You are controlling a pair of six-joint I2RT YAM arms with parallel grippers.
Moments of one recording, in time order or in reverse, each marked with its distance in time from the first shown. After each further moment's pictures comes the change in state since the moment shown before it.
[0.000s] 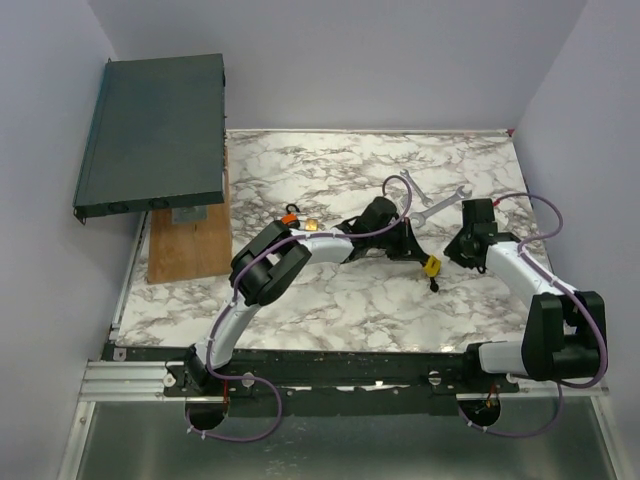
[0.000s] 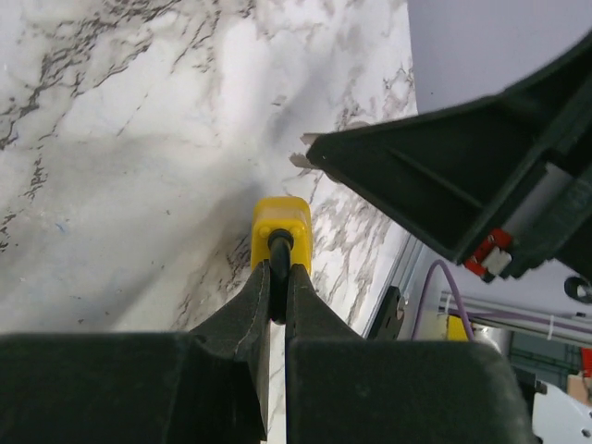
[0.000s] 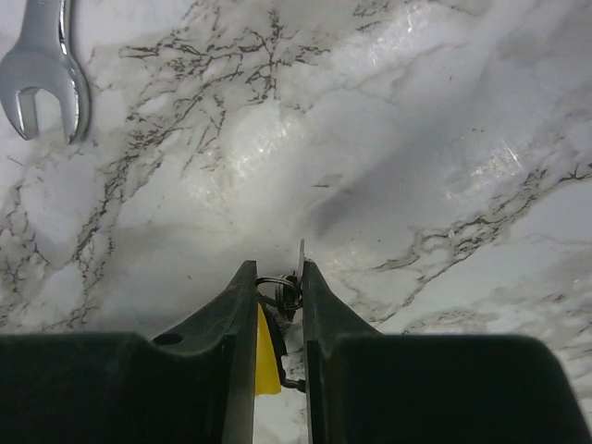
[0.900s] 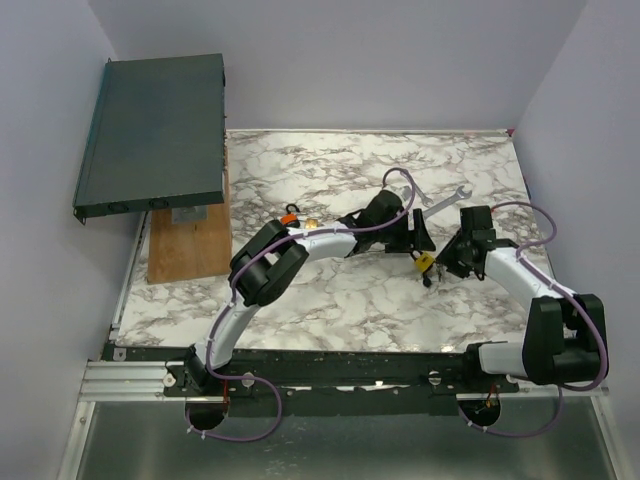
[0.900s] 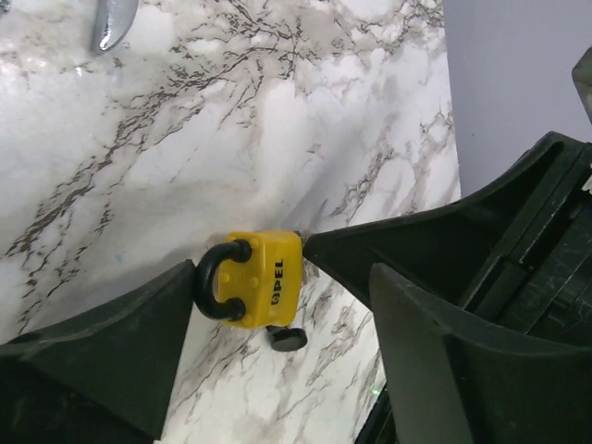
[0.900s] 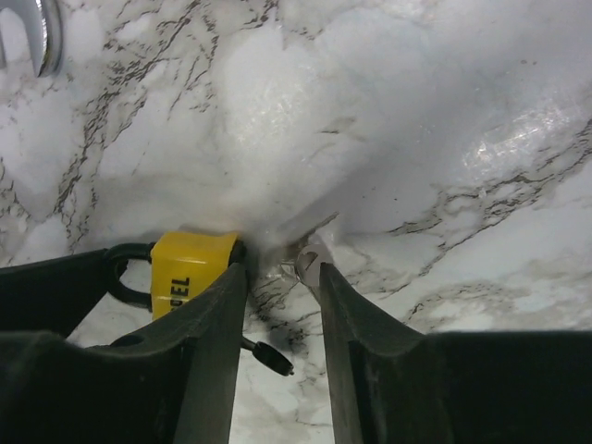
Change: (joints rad) left arm -0.012 0.025 0.092 -0.127 -0.126 0.052; right arm 0.000 -0.012 -0.070 -0.002 -0.079 0.007
